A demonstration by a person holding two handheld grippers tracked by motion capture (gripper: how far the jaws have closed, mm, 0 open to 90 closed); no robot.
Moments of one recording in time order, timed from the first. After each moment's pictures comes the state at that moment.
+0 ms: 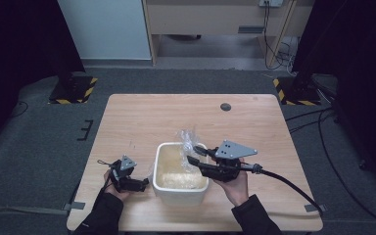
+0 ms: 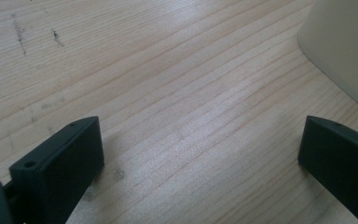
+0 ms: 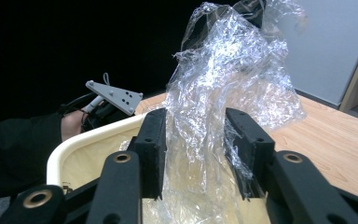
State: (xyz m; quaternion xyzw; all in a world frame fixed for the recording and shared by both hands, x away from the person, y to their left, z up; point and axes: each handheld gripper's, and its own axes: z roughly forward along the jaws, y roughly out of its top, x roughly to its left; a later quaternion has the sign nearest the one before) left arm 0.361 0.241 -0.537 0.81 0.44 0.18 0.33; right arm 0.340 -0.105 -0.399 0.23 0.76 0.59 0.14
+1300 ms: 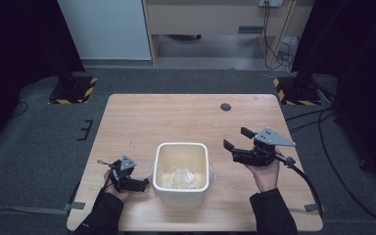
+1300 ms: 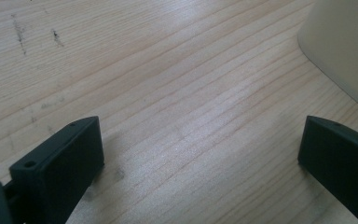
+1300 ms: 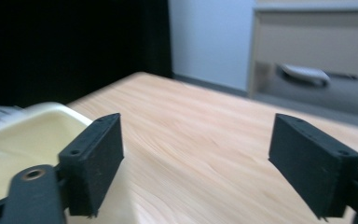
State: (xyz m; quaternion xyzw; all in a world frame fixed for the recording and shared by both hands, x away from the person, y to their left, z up) left arm 0.361 0.241 -0.537 0.81 0.44 0.18 0.33; right arm 0.379 -0.199 -0.410 0.37 0.70 0.56 0.23
